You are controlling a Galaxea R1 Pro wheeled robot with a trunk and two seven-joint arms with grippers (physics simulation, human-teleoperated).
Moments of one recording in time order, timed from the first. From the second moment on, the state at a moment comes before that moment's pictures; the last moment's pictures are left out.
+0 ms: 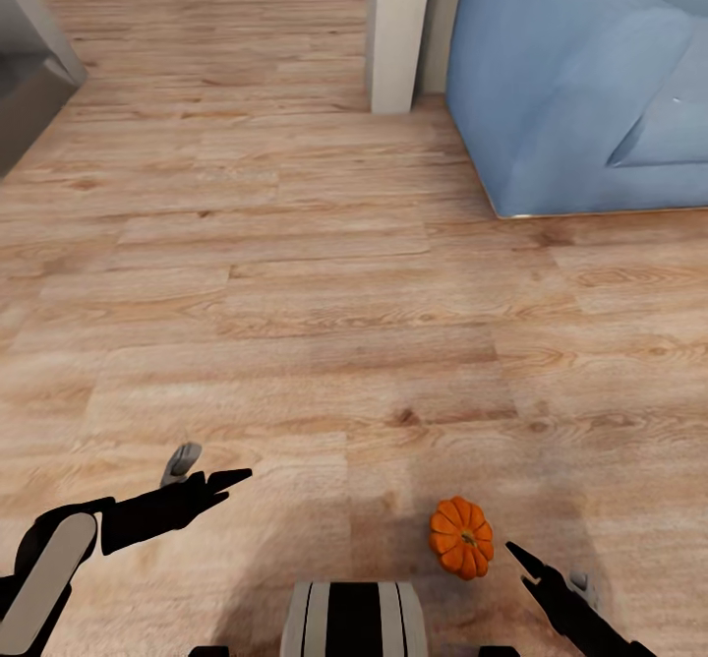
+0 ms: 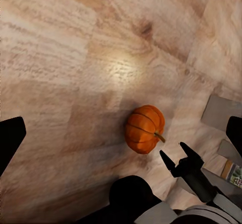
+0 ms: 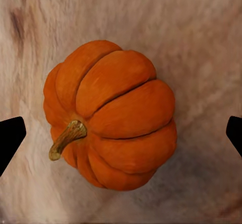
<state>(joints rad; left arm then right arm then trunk) -0.25 0.28 0.11 -1.46 0.97 1.04 -0.28 -0.35 -0.28 -0.12 -0.33 -0.92 0.29 0.85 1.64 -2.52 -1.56</state>
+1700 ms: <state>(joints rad) -0.25 0.28 0.11 -1.46 0.97 1.04 -0.30 -0.35 -0.28 -0.06 -0.33 -0.92 0.20 0.96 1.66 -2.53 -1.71</state>
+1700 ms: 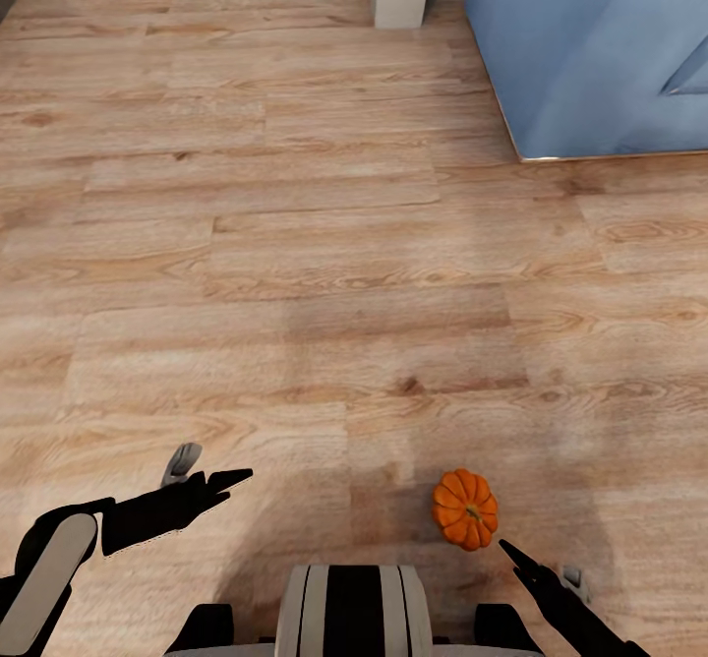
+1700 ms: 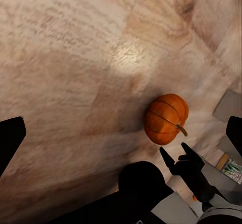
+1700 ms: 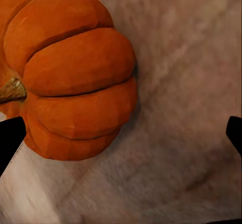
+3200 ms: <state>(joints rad) -0.25 0.28 0.11 -1.46 0.97 1.04 -0.30 -0.35 -0.28 -0.06 -0.33 -0.92 0.20 0.96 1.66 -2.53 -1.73</state>
